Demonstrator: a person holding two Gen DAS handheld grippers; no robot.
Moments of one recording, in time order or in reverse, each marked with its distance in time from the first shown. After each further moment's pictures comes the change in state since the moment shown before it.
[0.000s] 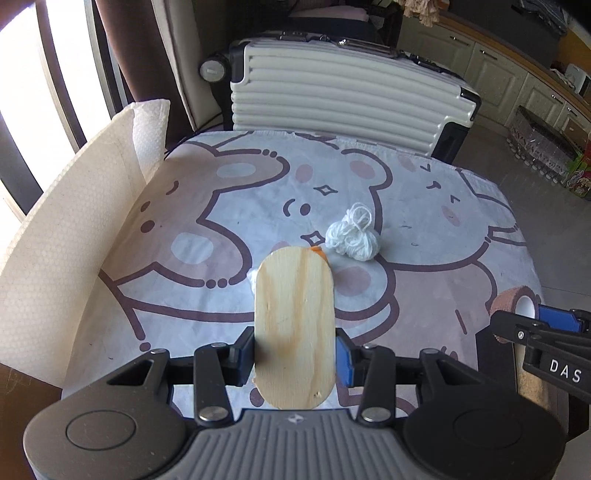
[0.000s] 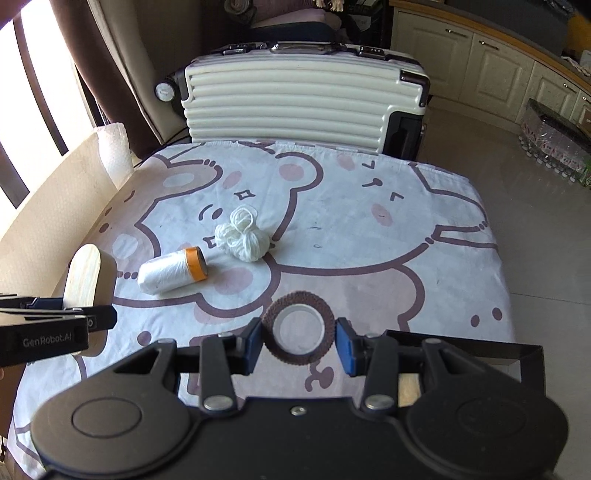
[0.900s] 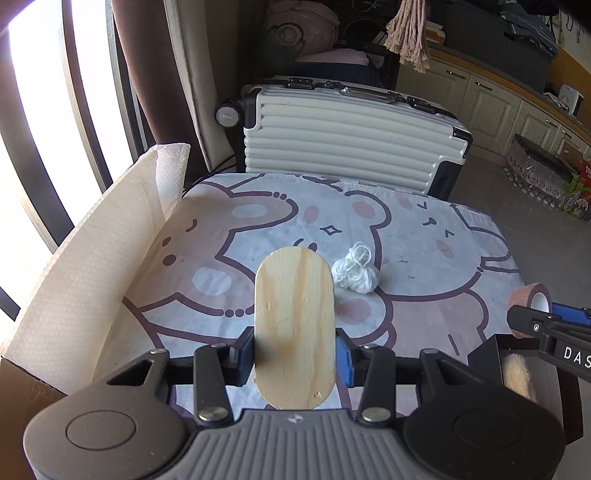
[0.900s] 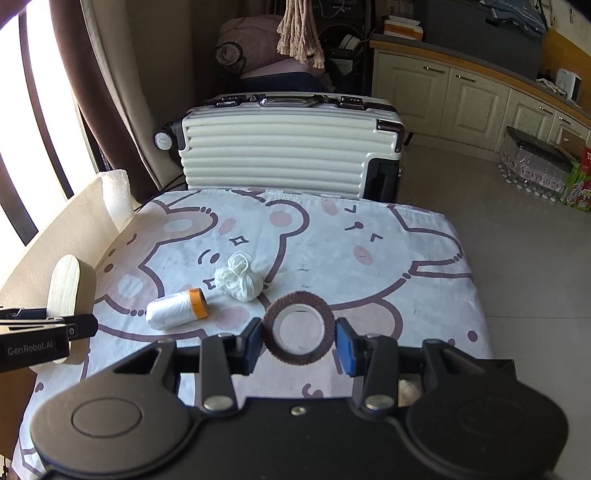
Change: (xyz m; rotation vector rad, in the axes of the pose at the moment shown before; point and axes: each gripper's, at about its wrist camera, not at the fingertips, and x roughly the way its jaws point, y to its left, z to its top) left arm -0.042 0.004 -0.005 -0.019 -0.119 0.028; right arm -0.044 -0.005 -0.001 0.010 -0.131 -0.028
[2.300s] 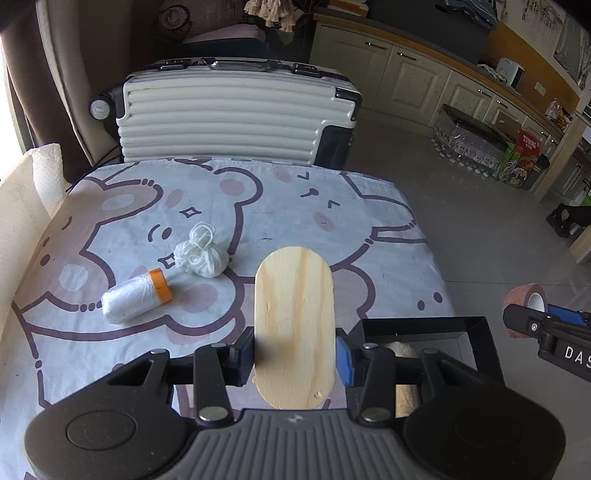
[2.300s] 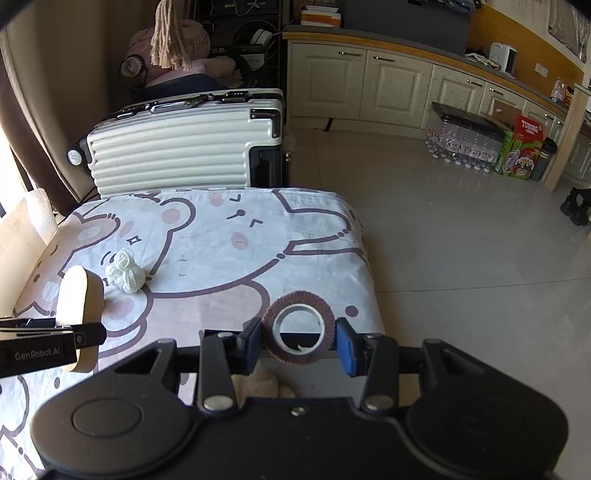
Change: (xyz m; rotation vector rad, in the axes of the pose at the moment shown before) left arm 0.026 -0.140 -0.011 0.054 0.058 -0.197; right arm -0.026 -0.136 -0.022 0.081 0.037 -0.154
